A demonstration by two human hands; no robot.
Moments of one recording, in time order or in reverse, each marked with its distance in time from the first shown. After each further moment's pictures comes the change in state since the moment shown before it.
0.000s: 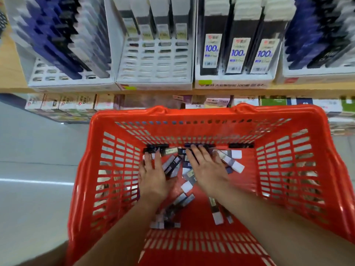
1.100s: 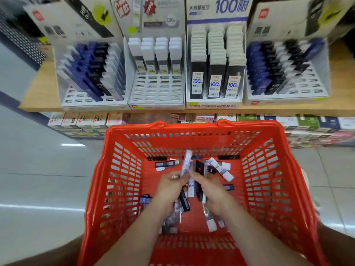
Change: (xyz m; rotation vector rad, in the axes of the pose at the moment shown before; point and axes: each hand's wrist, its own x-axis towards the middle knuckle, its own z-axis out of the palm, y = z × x) left_hand -0.062 0.063 -0.062 -1.203 -0.259 -0.128; right_hand -0.069 -0.012 -0.041 1.906 0.012 0.515
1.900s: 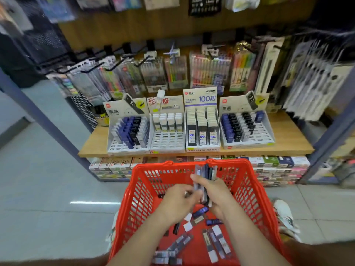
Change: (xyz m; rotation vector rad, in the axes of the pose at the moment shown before) left_hand -0.140 0.091 -0.005 0.657 -0.079 0.713; right_hand -0.133 -0.076 0.006 0.166 -0.049 -0.382
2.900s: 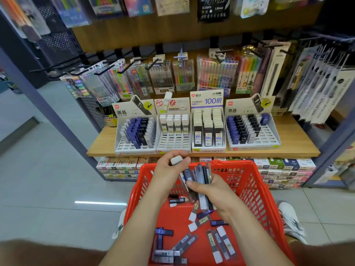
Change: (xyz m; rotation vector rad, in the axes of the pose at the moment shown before) left_hand 0.010 0.034 -0.056 -0.610 0.312 -0.068; right_hand -0.044 -0.021 0.013 -0.272 -0.327 -0.171
